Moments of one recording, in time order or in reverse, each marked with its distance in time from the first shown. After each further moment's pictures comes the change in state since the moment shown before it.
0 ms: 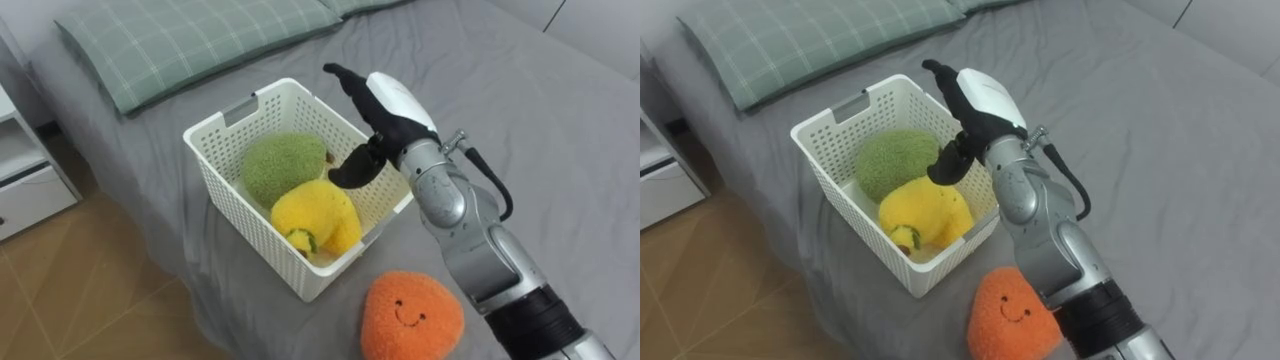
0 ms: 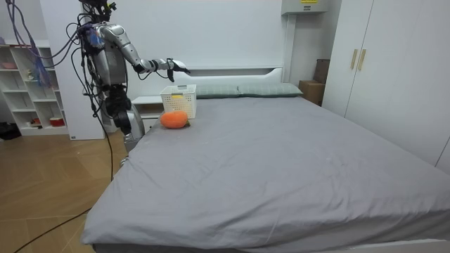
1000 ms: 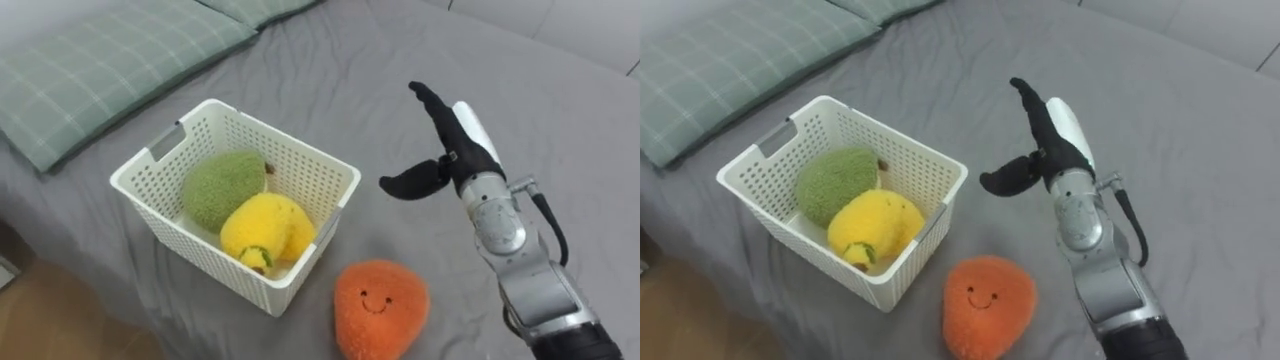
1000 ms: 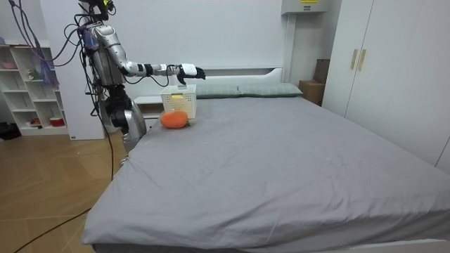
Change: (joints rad) left arm 0.108 -0.014 0.030 -0.029 -0.062 -0.026 0.026; right arm 0.203 -0.085 -0.200 0.070 0.248 -0.085 -0.163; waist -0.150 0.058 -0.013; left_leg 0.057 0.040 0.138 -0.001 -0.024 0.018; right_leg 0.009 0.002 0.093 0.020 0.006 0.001
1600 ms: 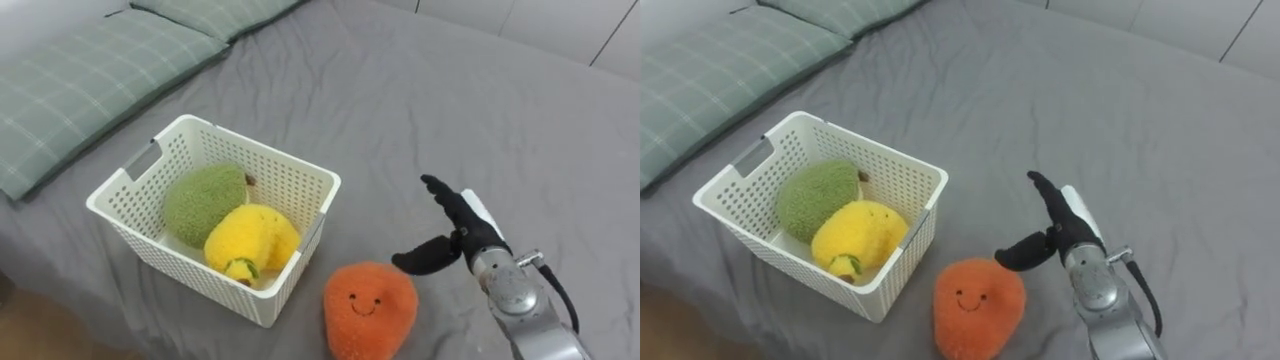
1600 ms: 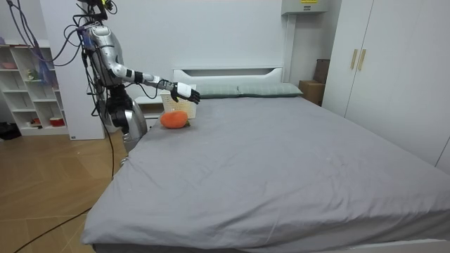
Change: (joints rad) left arm 0.057 0.002 -0.023 -0.012 -0.008 -0.014 0.000; right arm 0.150 0.007 0.026 0.127 0.059 0.000 0.106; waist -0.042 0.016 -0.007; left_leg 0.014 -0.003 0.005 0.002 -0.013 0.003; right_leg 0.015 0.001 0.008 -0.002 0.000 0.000
